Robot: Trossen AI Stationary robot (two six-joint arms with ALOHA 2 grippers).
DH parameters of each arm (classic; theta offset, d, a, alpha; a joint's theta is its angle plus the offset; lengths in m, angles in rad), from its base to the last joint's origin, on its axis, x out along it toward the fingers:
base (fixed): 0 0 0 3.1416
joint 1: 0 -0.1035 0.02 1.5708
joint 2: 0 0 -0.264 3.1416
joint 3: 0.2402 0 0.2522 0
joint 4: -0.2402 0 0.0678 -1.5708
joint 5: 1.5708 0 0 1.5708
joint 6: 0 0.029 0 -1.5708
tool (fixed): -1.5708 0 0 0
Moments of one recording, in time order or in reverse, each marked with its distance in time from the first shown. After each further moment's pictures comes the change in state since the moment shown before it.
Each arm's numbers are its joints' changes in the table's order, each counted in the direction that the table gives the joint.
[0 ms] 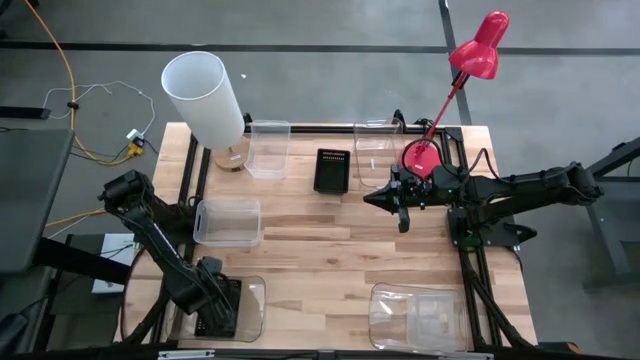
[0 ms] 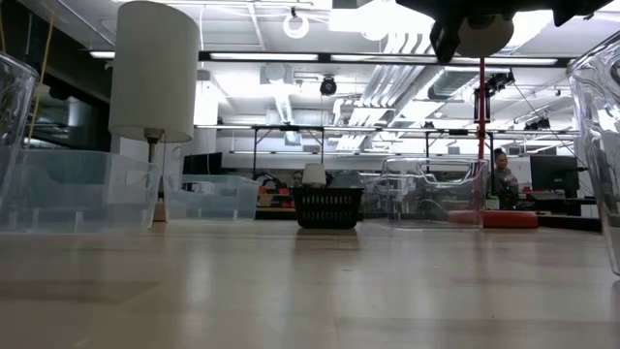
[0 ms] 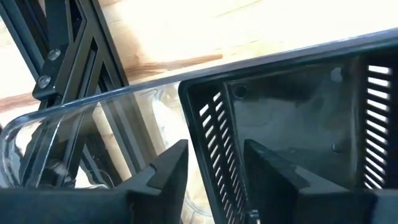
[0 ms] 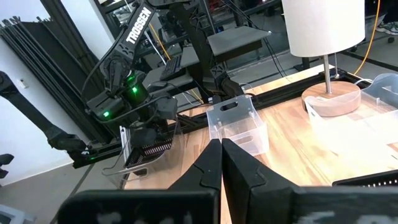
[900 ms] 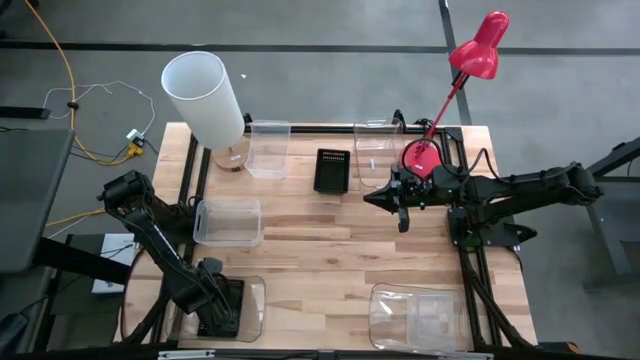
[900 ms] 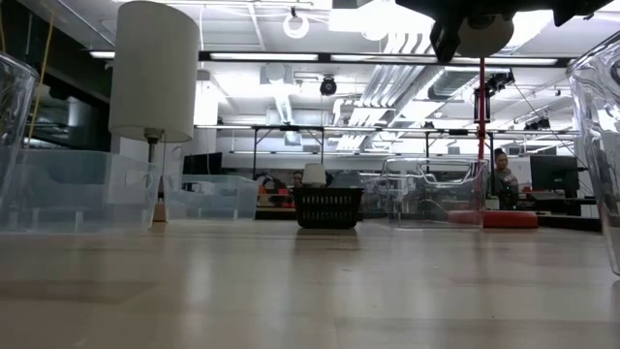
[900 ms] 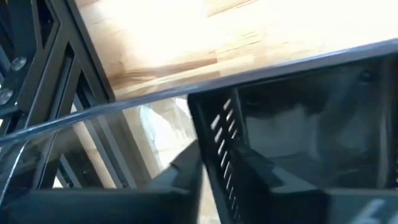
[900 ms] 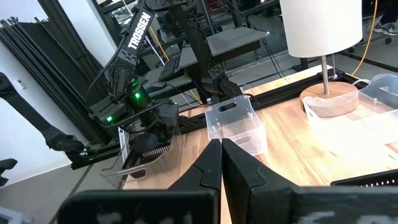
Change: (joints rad) left arm 0.018 0.001 -0.072 0.104 0.024 -0.001; right arm 0.000 0.000 0.000 0.000 -0.007 0.000
